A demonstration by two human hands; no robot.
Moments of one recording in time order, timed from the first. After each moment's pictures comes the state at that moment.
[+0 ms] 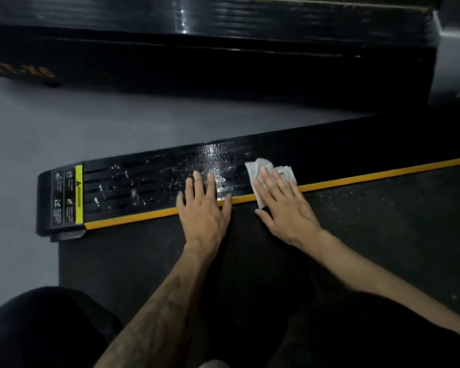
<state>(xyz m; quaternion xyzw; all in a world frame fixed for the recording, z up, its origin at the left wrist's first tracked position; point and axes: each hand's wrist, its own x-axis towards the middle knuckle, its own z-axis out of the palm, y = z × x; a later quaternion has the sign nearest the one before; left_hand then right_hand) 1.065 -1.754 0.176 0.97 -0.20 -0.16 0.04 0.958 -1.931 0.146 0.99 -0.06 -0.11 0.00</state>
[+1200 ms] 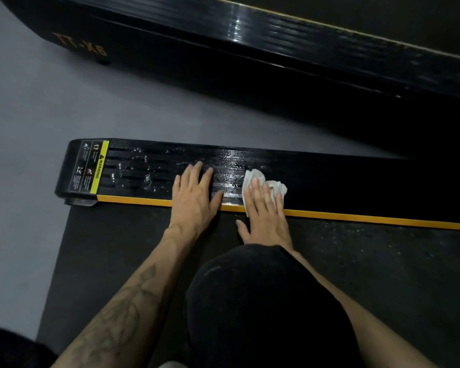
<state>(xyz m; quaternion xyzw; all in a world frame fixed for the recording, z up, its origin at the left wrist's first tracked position) 1.094 -1.736 0.180 0.97 -0.18 -0.13 0.12 0.989 -1.899 0.134 0.99 -0.04 -0.15 -0.03</state>
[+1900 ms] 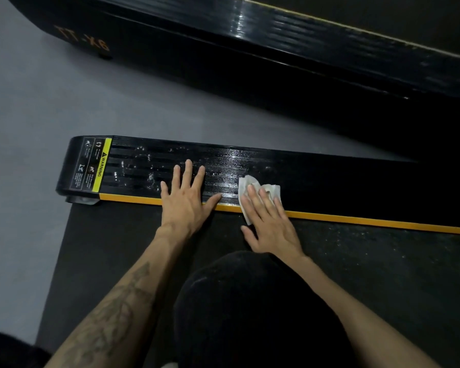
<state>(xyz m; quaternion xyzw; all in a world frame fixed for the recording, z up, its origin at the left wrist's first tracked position) 1.104 -1.715 0.174 0.96 -0.14 -0.22 0.04 0.979 -1.911 0.125 0.99 0.04 -0.10 -0.07</state>
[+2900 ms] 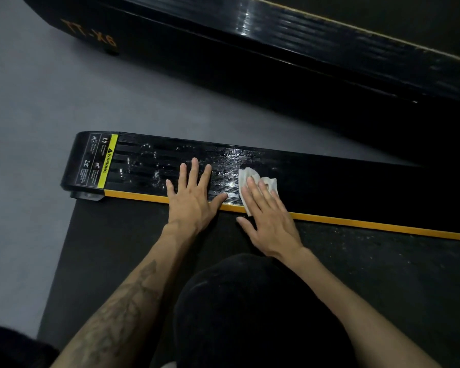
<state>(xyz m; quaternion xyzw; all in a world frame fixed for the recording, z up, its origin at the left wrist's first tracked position) 1.105 -1.715 0.169 0.96 -0.13 -0.22 0.06 1.003 -1.903 0.143 0.98 0.03 -0.14 -0.12</state>
